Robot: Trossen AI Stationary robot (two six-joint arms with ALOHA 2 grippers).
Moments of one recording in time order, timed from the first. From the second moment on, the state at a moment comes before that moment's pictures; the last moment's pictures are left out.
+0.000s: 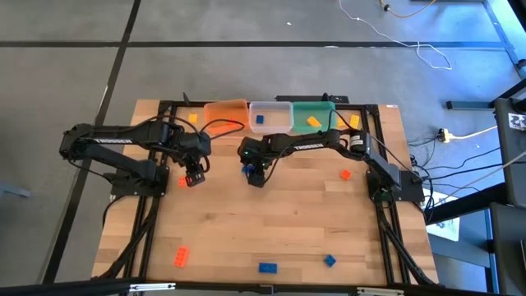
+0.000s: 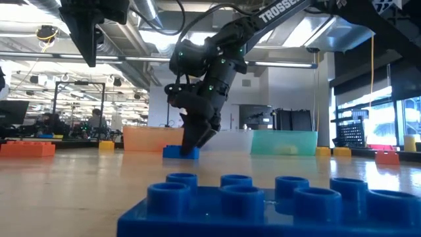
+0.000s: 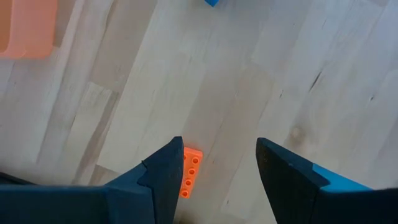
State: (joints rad) left arm 0.05 1.12 1.10 -1.19 -0.04 -0.39; right arm -0.13 2.30 1.72 -0.60 -0.10 0.05
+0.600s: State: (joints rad) left arm 0.05 1.12 1.10 -1.19 -0.04 -0.39; right arm -0.19 2.32 1.93 -0.90 -0.08 -0.04
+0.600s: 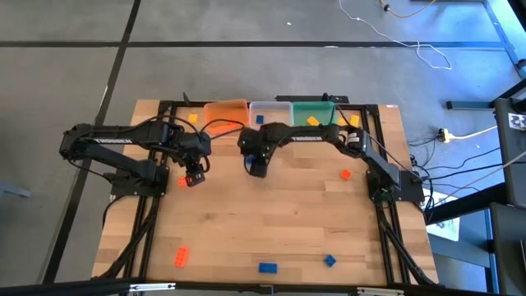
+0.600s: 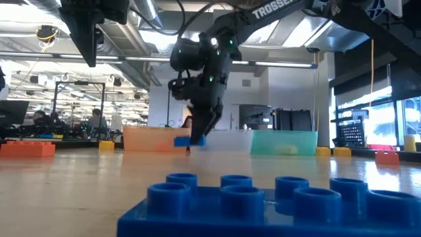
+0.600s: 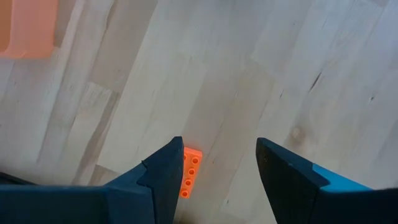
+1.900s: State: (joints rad) left arm 0.23 1.12 1.10 -1.05 -0.12 -0.38; right arm -0.62 2.32 1.98 -1.03 -0.01 -0.14
